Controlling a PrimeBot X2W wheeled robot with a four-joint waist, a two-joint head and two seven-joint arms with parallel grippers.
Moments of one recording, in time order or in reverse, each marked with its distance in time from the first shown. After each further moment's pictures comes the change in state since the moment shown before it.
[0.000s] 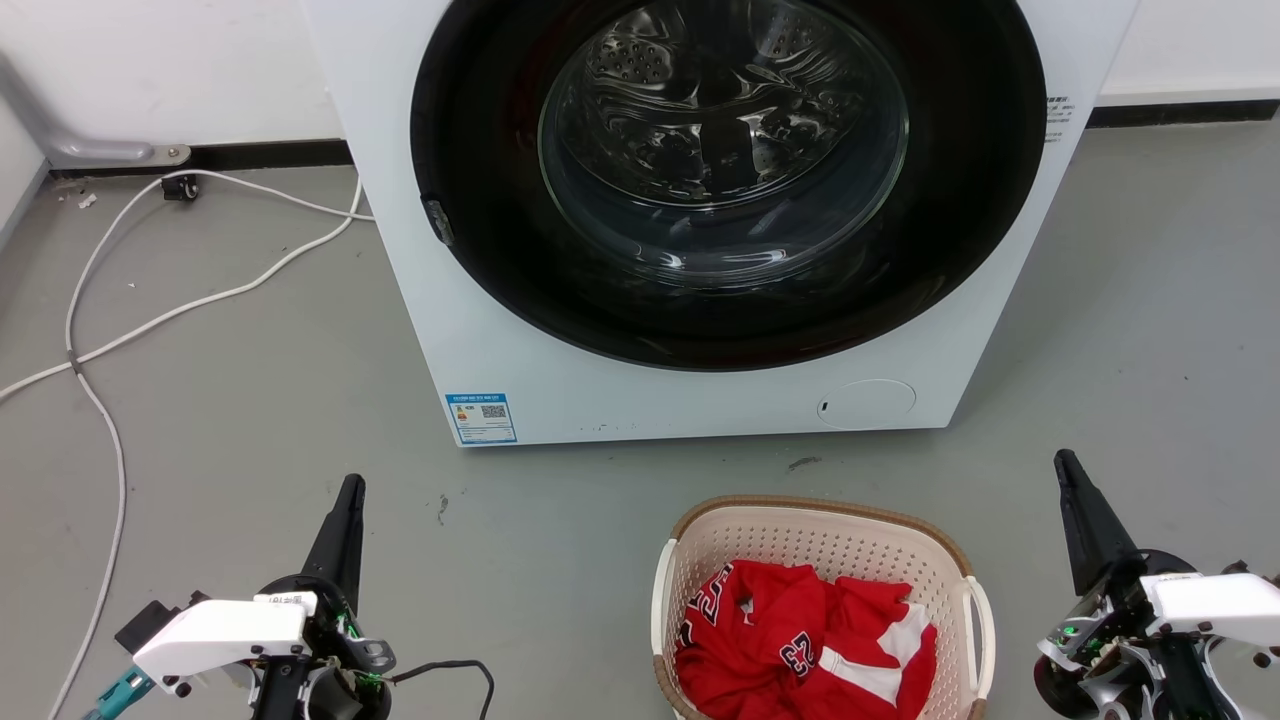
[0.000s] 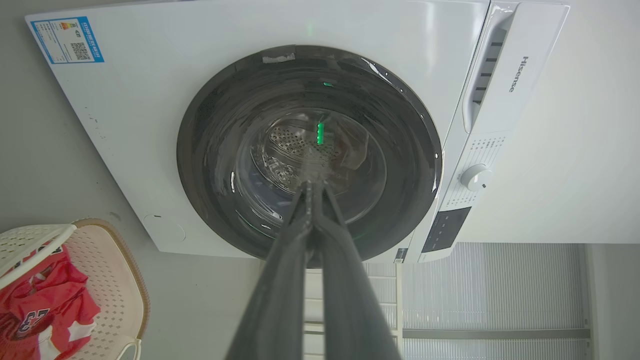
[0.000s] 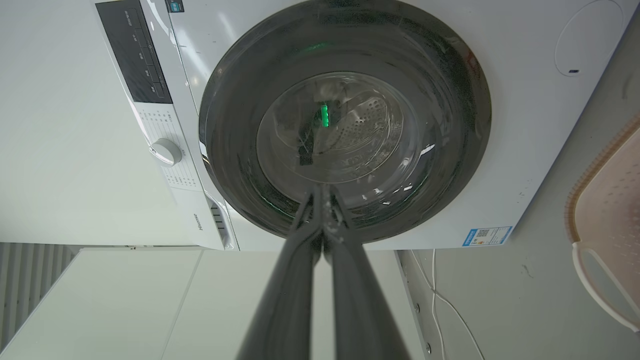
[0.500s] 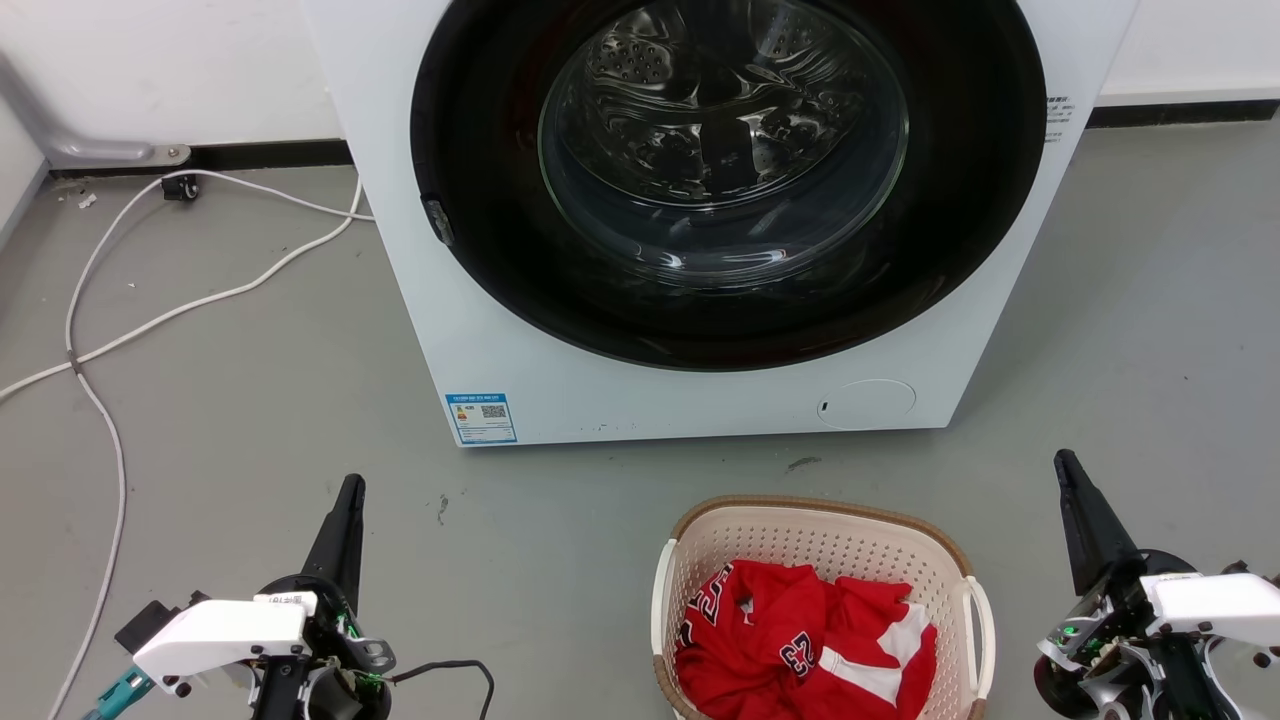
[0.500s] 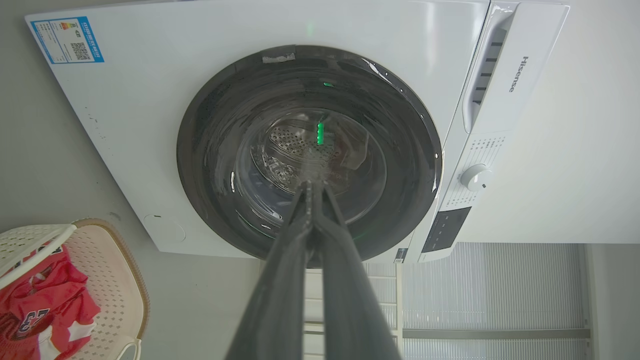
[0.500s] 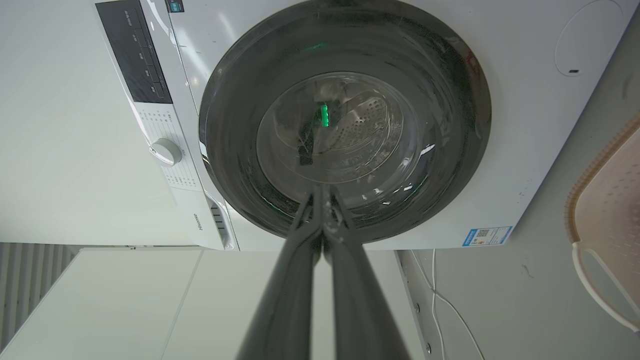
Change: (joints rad) left arm 0.000 0.000 0.000 0.000 0.000 0.000 0.000; right arm 0.000 0.000 0.000 0.000 0.000 0.000 0.000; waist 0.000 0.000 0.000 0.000
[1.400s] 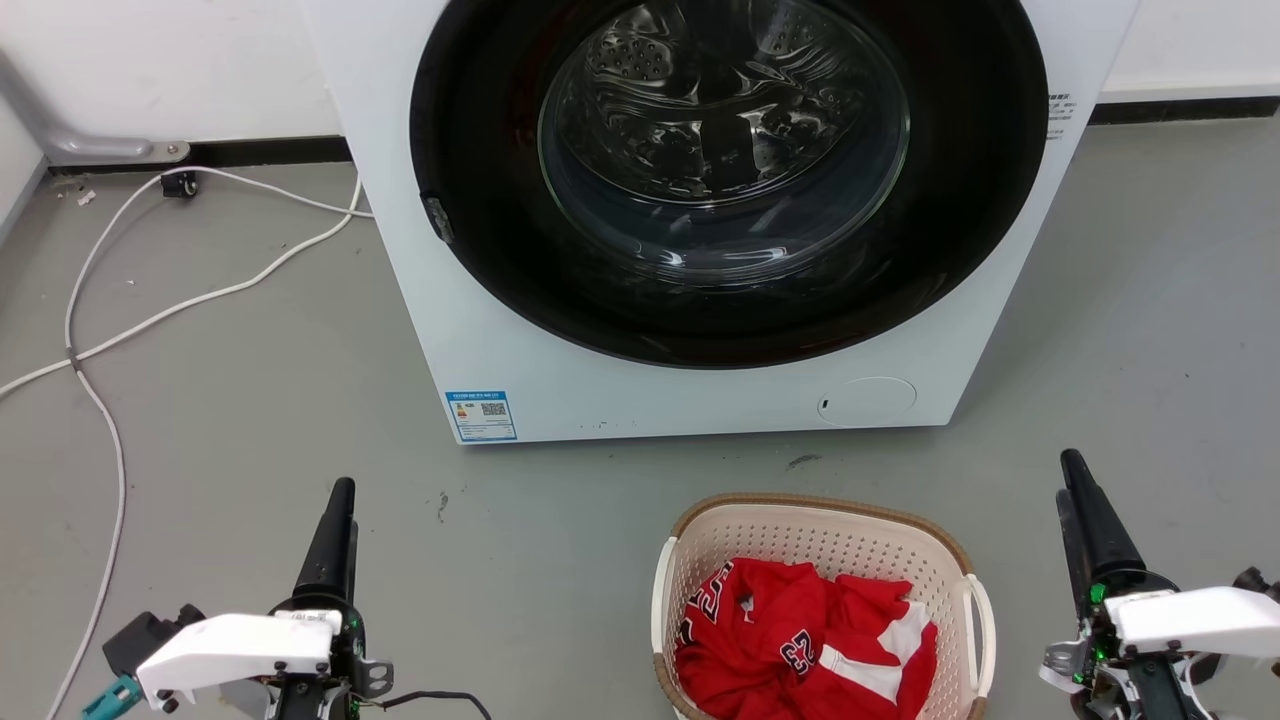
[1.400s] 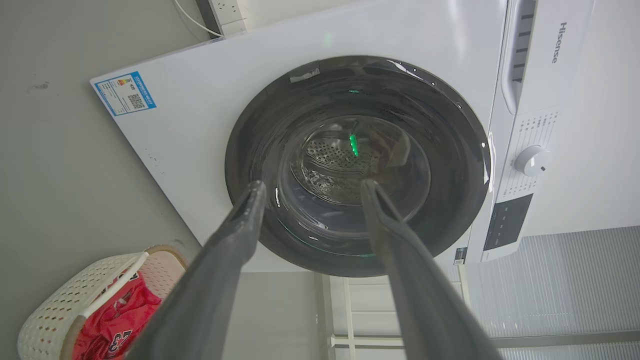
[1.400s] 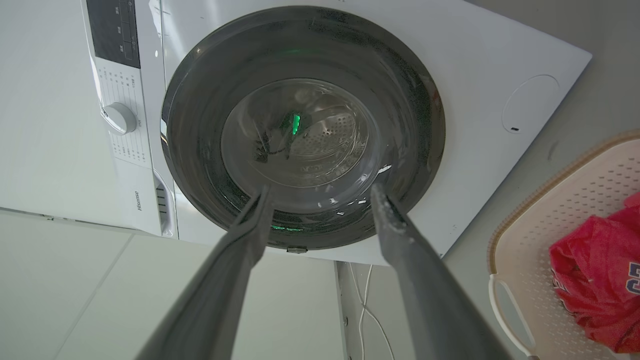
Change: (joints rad) left arm 0.038 -0.006 -0.007 -0.018 0.201 0.020 -0.074; right arm 0.042 0.003 0.016 -0.031 -0.248 0.000 -0.072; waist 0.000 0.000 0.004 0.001
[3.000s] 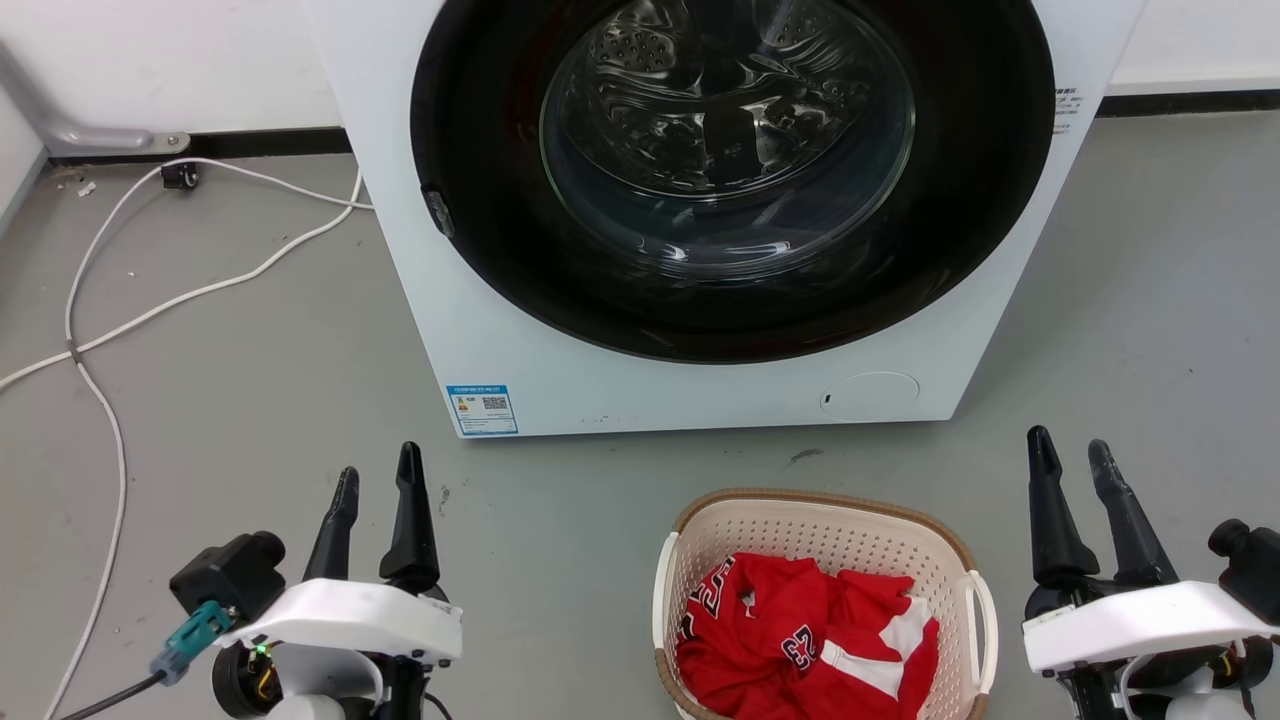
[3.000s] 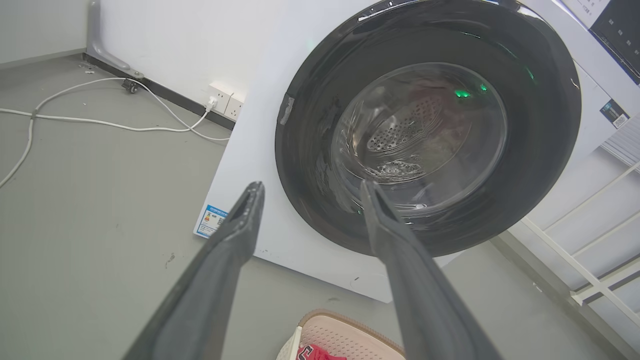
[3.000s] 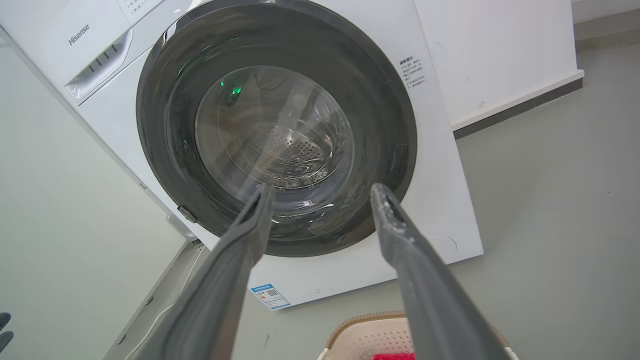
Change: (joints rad) left arm 0.004 0.002 -0.149 -0.128 0.821 0.139 -0.168; right arm 0.042 0.000 0.066 -0.162 -0.842 0.000 -0.167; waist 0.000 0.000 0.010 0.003
